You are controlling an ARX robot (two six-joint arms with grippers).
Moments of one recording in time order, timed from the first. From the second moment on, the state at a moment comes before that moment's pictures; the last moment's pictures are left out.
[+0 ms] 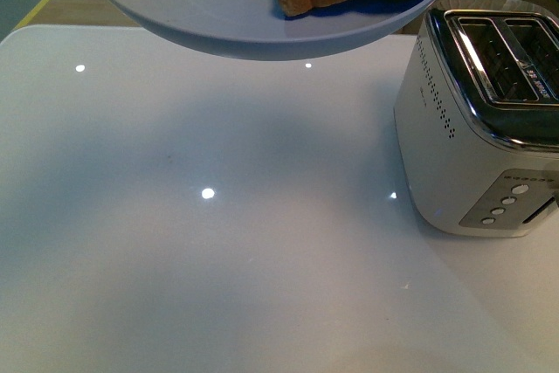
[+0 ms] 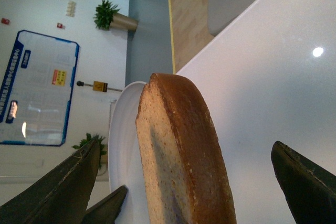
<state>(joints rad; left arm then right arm) -0.33 1.37 0.80 0.00 0.14 -0.71 0.29 1.28 0.62 0.44 -0.22 1.08</state>
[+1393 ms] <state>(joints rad) -0.32 1.37 0.81 -0.01 0.16 -0.71 0.21 1.32 0.89 0.30 0.25 0.20</state>
